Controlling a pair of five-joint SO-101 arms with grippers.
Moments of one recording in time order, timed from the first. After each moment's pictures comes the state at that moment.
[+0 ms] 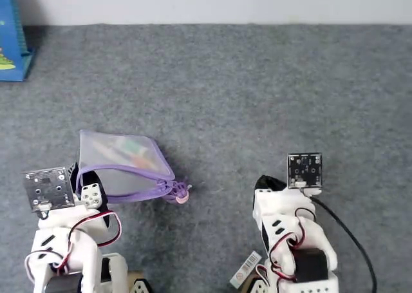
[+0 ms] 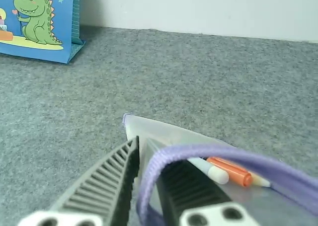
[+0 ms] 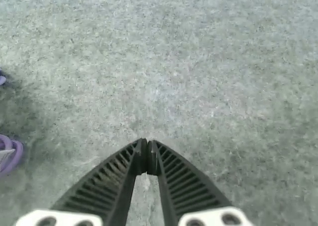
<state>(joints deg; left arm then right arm) -14.7 -101.8 64.9 75.6 5.3 -8.4 -103.7 86.6 66.7 -6.5</state>
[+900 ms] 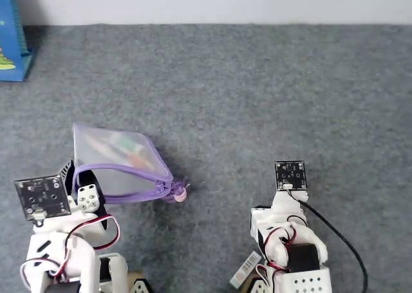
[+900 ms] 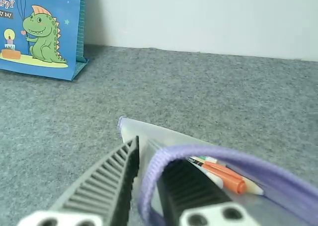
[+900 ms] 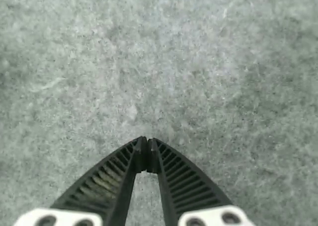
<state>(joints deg) -14.6 -101.8 60.7 75.8 5.3 -8.4 -103.6 95.4 74.2 -6.5</state>
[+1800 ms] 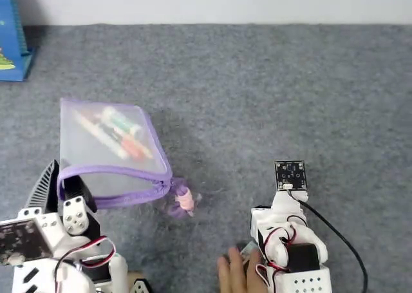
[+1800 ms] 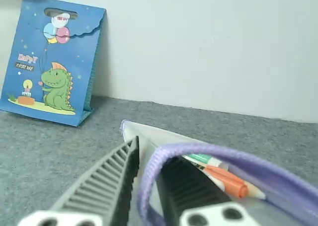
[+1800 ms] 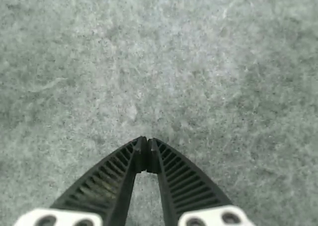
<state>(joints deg) -14.6 -102.5 48.0 76.9 8.9 -8.4 -103.6 95.4 74.2 -6.5</state>
